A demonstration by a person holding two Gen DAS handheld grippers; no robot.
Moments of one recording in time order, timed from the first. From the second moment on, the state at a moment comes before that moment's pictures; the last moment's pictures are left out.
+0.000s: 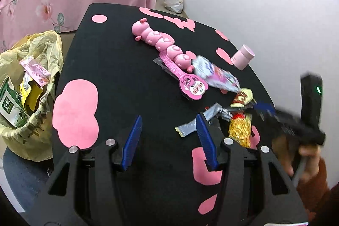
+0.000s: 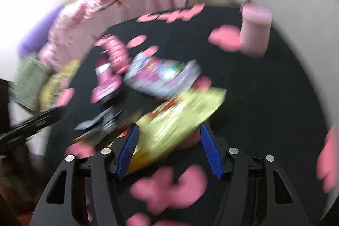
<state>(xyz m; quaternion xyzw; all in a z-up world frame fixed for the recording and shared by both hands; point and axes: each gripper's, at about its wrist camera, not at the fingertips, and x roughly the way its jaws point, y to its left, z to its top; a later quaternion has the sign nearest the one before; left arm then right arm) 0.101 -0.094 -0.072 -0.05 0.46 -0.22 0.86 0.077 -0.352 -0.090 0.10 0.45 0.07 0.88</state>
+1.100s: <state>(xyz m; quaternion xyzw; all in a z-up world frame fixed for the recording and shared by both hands) 0.165 -0.108 -0.093 -0.02 0.49 -0.19 0.85 0.006 -0.331 -0.095 -0.08 0.41 0.04 0.91</state>
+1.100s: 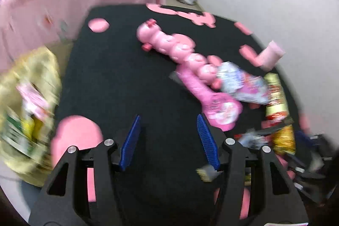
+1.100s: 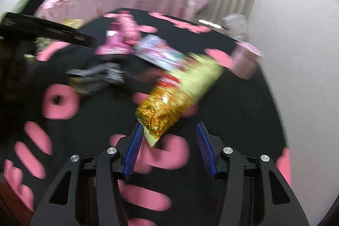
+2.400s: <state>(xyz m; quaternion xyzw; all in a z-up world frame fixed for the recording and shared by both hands) 0.194 -0.155 -0.101 -0.06 0.51 -0.17 0.84 0.083 -0.396 -0.069 0.08 0.42 0.14 0.89</state>
